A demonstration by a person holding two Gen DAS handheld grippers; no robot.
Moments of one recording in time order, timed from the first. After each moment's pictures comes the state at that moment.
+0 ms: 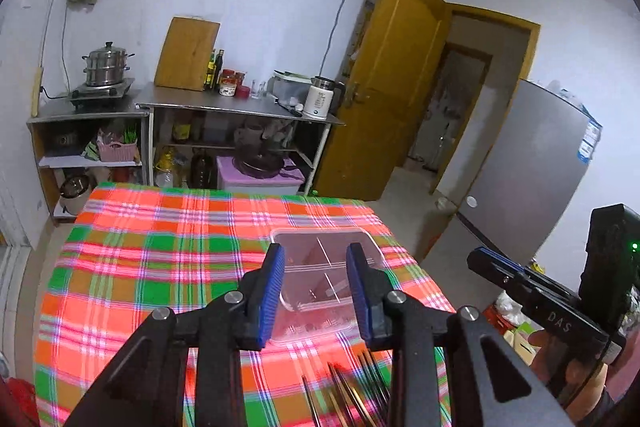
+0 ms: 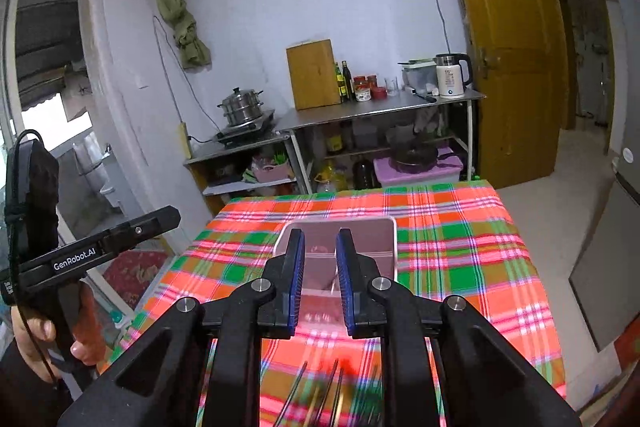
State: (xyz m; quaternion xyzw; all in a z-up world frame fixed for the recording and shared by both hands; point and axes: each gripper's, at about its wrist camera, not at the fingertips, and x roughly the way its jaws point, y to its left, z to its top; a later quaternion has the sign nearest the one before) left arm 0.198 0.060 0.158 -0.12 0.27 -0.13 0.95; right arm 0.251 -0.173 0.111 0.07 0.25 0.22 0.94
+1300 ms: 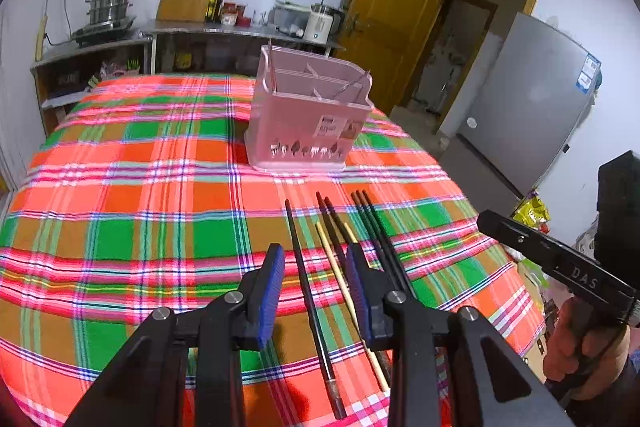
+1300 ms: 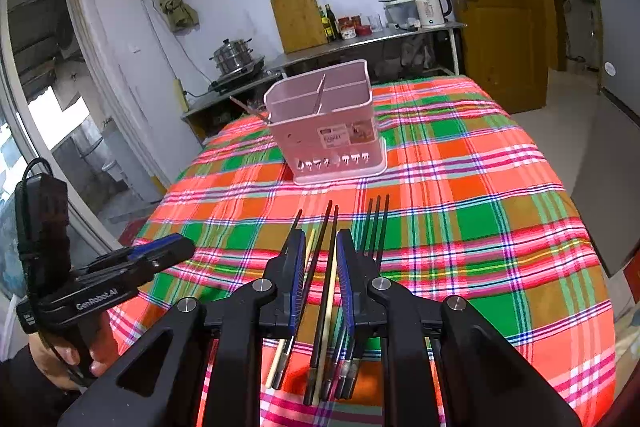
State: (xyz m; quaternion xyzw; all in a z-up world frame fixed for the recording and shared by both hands) left arm 0.098 0.015 0.016 -0.11 0.37 -0.13 0.91; right arm 0.154 -0.204 -0.006 0.09 0.34 0.22 0.91
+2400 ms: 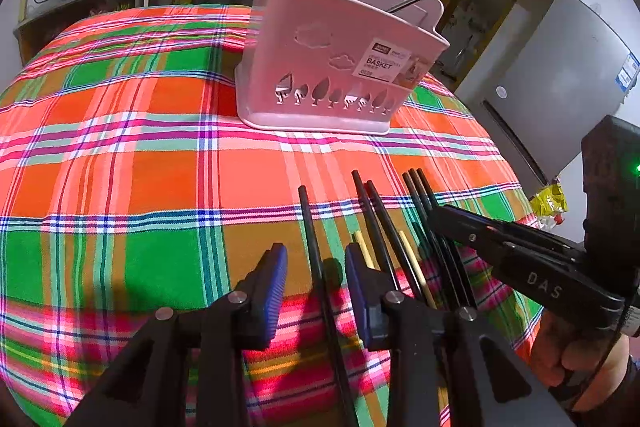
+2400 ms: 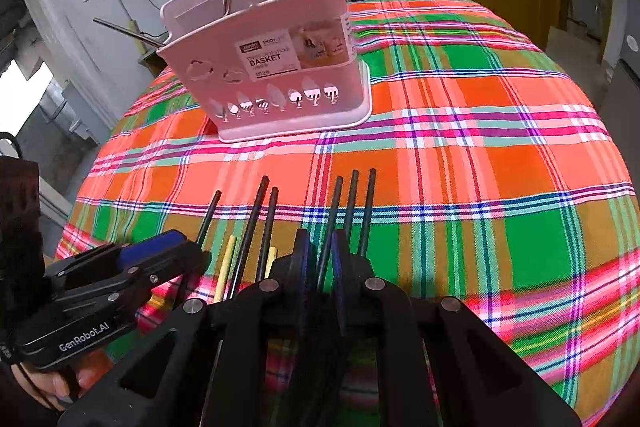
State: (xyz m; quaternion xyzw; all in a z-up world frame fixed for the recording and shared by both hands) left arm 0.208 0.001 -0.068 -0.12 0.46 -0.13 0.87; right arm 0.280 -0.169 -0.093 0.05 0.46 0.19 0.87
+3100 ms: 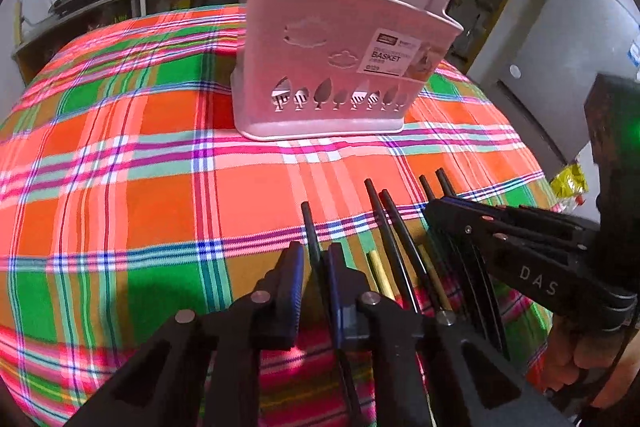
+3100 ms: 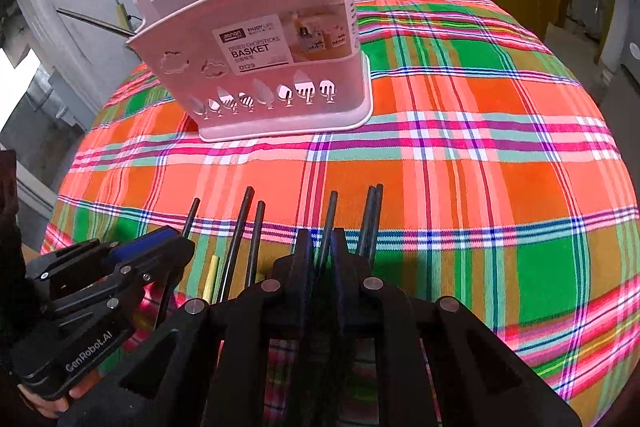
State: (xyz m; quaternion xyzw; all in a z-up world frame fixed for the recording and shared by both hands) left arm 0.231 -0.014 -0.069 -0.06 0.48 -0.11 0.87; right arm 0.307 -0.153 -0.100 0.02 0.49 0.17 0.86
